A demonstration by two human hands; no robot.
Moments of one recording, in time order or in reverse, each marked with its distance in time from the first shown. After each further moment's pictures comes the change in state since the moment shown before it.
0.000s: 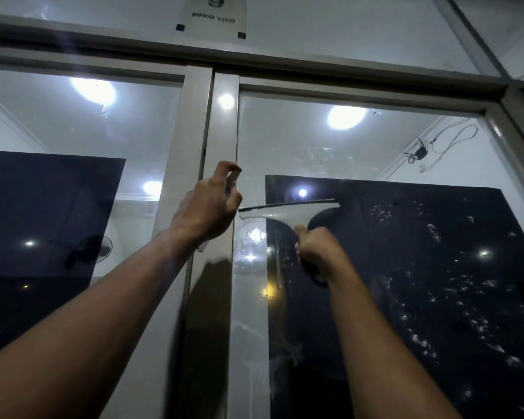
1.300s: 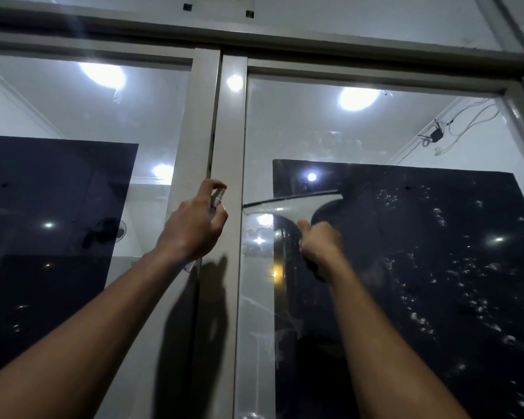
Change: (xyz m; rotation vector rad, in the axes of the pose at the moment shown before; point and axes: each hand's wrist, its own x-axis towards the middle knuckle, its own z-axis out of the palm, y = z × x) left_hand -0.060 -0.014 -0.011 0.044 -0.029 -0.157; right_hand -0.039 0.006 0.007 -0.148 0.121 -0.029
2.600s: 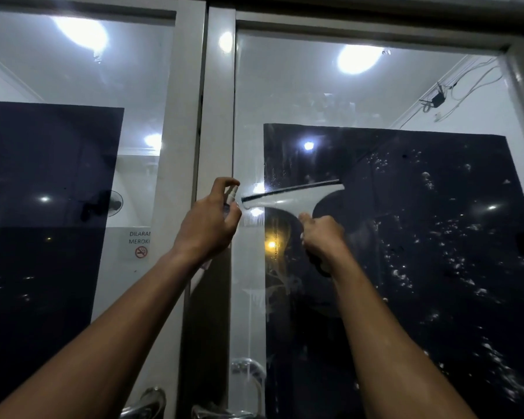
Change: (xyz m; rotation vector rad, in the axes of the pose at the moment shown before) left_hand -0.047 0.015 0.037 -0.130 -0.073 0.034; right_hand -0.032 0.054 -0.006 0.001 -0.057 0.051
